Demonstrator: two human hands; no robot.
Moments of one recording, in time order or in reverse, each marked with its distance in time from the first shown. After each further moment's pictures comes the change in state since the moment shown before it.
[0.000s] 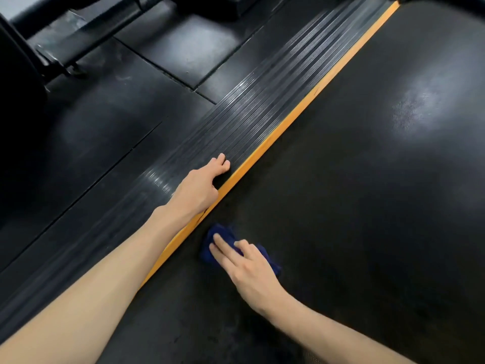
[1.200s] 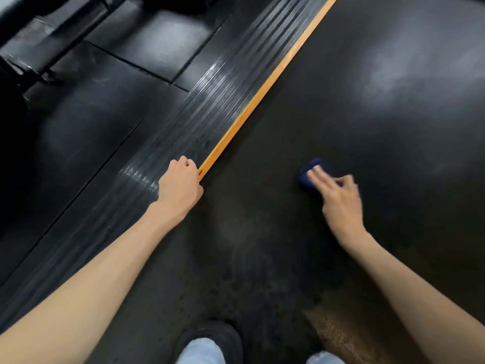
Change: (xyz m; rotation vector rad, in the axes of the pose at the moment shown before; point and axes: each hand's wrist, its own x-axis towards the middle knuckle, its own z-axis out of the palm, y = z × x) left_hand -0.050 0.018 0.010 0.520 0.092 -0.059; right_hand -0.093 0.125 -0.060 -0.266 0.250 0.625
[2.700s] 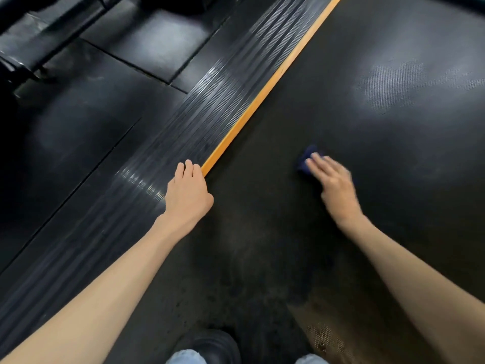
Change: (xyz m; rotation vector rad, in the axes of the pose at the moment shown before) left_hand -0.011 0.015 0.003 -0.143 -0.104 -0.076; right_hand 0.035 0.018 0.014 0.140 -0.088 -0.049
